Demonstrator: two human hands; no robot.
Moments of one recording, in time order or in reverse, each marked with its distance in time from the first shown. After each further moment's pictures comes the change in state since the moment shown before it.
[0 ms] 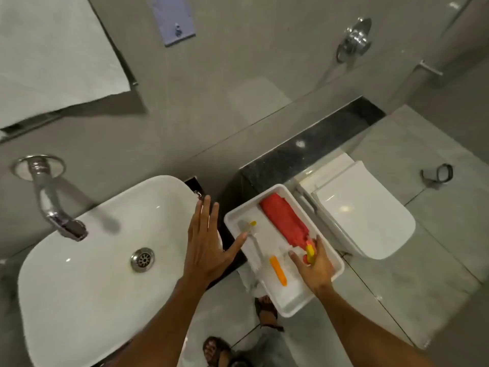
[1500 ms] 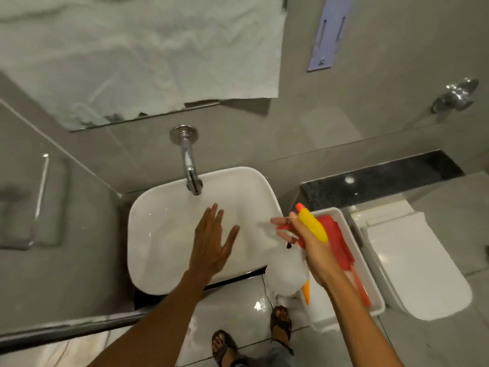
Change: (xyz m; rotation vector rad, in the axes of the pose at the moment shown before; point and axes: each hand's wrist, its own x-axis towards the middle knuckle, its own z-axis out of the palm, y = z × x) left_hand -0.088 -0.091 -0.101 0.002 0.146 -0.316; right_hand -0.138 -0.220 0.055 0.559 -0.657 -0.255
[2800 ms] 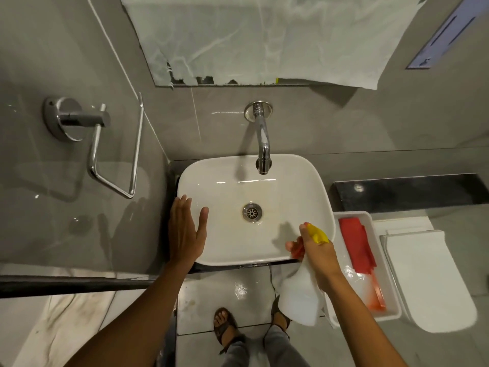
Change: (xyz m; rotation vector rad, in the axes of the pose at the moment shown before) left_hand -0.040 -0.167 -0.053 -0.122 0.252 -0.329; right_hand -0.015 0.066 0.099 -0.362 0.299 0.253
